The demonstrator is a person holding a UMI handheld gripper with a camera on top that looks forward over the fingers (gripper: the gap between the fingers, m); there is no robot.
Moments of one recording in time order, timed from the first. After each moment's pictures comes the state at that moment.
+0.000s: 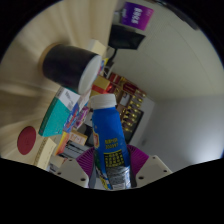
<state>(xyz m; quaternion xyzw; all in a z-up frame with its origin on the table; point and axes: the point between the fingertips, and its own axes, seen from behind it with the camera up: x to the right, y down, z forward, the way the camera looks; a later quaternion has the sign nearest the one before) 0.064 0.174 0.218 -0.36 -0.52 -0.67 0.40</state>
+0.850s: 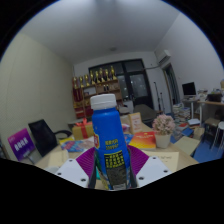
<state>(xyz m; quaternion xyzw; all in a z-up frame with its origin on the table) 0.136 0.193 0.147 -0.71 0.08 0.07 0.69</state>
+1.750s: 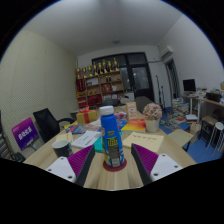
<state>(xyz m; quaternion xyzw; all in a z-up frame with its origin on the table) 0.153 0.071 0.109 -0.75 0.06 0.06 0.65</state>
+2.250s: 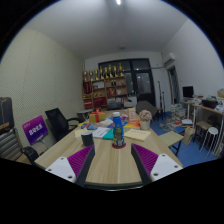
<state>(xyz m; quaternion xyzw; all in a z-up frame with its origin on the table) 0.135 -0.184 0.163 -0.75 0.03 0.06 0.66</state>
